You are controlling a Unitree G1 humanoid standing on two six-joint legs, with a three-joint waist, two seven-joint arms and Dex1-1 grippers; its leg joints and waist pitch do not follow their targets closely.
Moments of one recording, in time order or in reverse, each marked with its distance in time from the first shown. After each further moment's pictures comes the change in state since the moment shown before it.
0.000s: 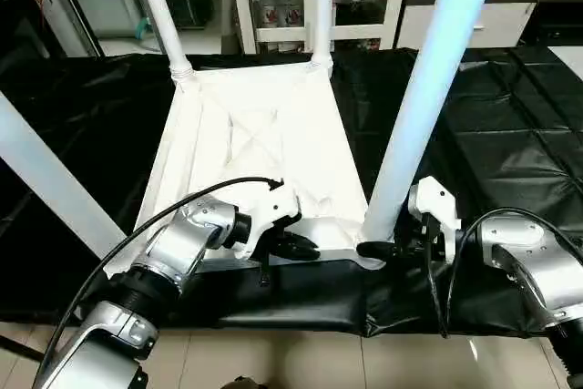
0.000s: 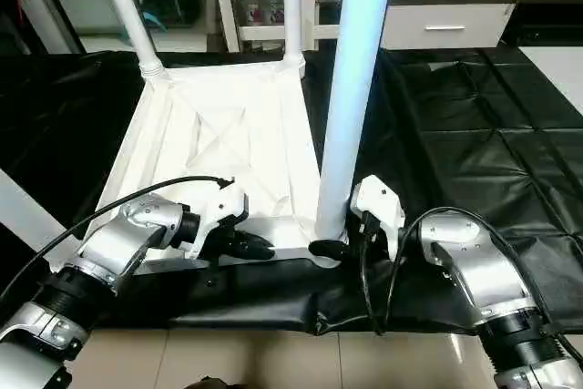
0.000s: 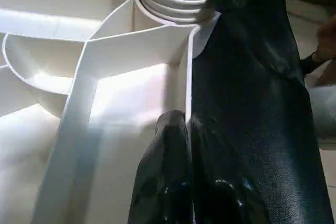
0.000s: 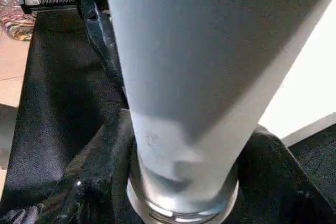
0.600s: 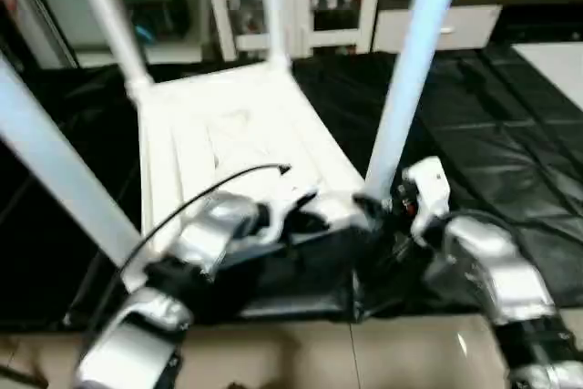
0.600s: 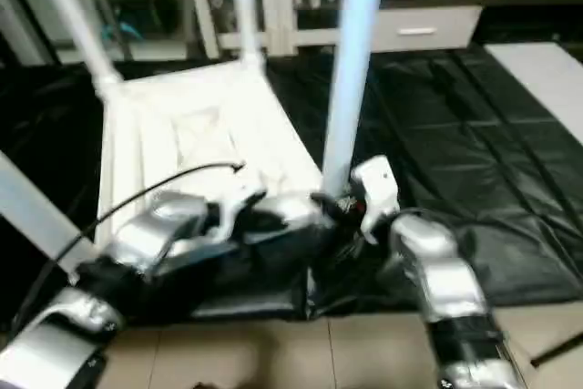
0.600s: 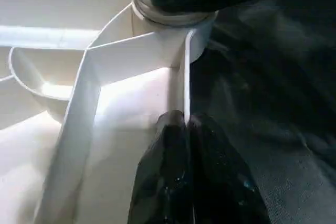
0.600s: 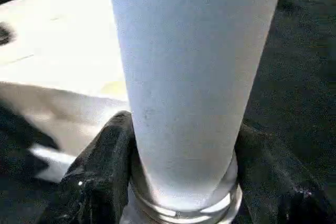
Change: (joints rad) left arm -0.102 -0.185 0.063 0.211 0.032 0.016 0.335; right arm -0.029 0.317 -0.160 0.143 -0.043 0.037 -0.583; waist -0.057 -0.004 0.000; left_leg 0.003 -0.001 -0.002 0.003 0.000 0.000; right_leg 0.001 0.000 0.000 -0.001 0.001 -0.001
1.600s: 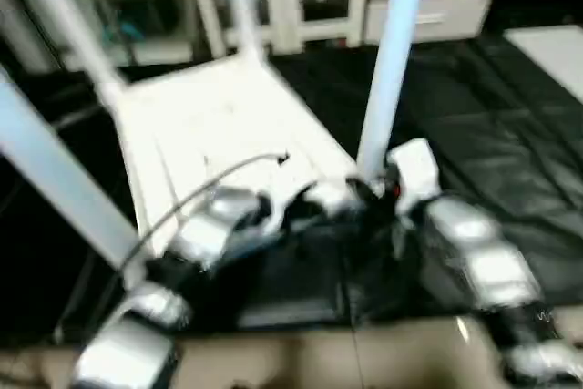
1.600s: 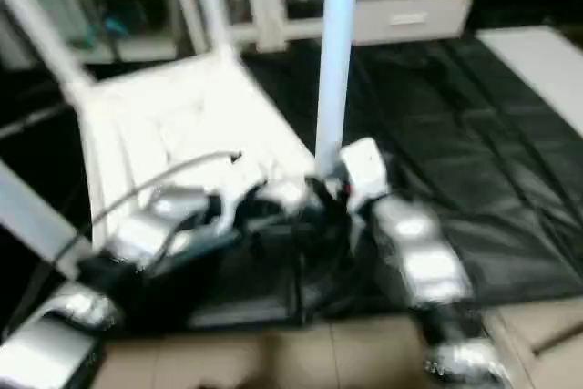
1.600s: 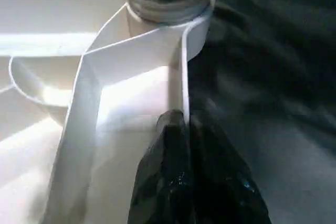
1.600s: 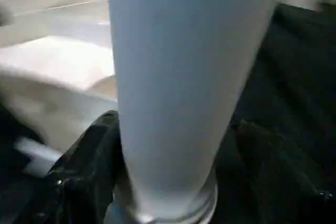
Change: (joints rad) left arm 0.043 0.117 -0.035 -0.110 0.000 -0.055 -0.101; right arm -0.032 -0.115 0.078 -0.091 -0.014 0.005 0.110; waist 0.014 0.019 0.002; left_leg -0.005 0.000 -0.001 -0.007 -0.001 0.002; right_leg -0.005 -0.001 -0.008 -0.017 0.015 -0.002
